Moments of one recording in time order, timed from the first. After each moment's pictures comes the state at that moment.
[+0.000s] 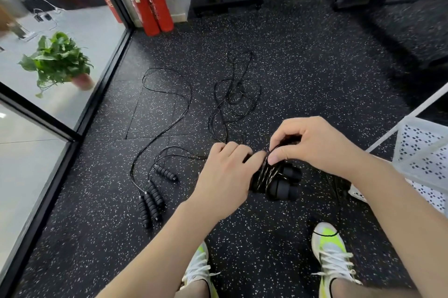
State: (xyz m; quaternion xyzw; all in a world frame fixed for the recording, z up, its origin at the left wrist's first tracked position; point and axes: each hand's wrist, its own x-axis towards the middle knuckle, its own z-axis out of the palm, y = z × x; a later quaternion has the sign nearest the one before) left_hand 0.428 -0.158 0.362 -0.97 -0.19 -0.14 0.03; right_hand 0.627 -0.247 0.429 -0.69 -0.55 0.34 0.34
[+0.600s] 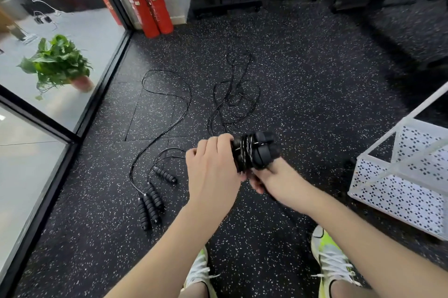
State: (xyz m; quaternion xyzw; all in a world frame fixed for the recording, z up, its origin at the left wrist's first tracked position) left_hand 0.433 -0.163 0.370 -0.88 -0.44 -0.19 0.00; right_hand 0.573 -0.242 0.351 -0.65 -0.42 0.51 0.37
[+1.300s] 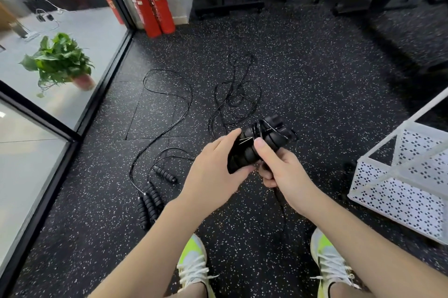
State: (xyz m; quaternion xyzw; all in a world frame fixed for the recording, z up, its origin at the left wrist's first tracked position) left_hand 0.420 -0.154 0.386 -0.87 -0.40 -0.14 -0.27; right_hand 0.566 -0.240 0.363 -0.57 -0.25 0.52 0.58
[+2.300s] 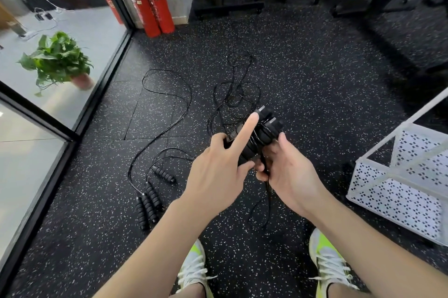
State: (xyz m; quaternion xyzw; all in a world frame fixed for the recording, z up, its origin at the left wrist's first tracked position) left_hand 0.426 -0.162 0.397 -0.91 -0.36 -0.11 -0.16; right_hand 0.569 -0.242 0.369 -0.44 -0.22 0.58 0.65
